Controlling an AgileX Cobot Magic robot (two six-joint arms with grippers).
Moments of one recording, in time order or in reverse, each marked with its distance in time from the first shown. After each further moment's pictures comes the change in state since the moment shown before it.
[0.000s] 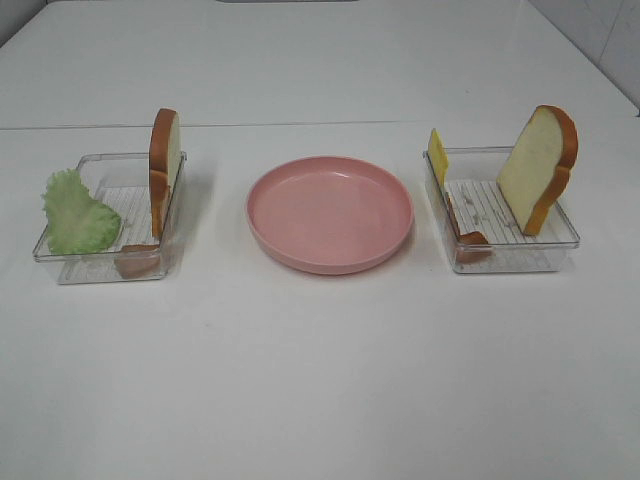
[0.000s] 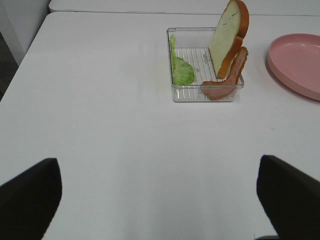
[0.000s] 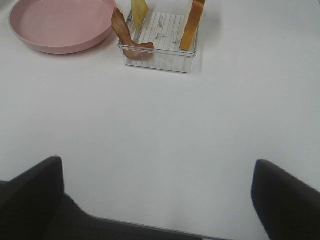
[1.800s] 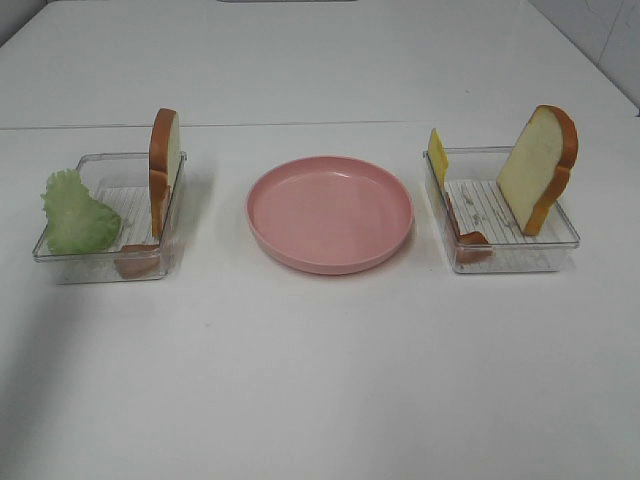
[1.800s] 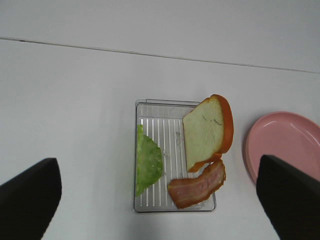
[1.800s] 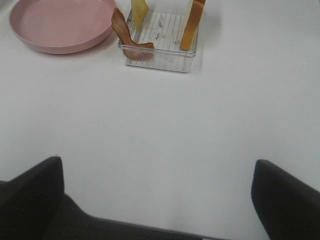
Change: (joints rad) left arm -0.012 1.249 -0.706 -0.141 -0.326 -0.002; right arm 0.000 0.000 0.000 0.000 0.000 0.000
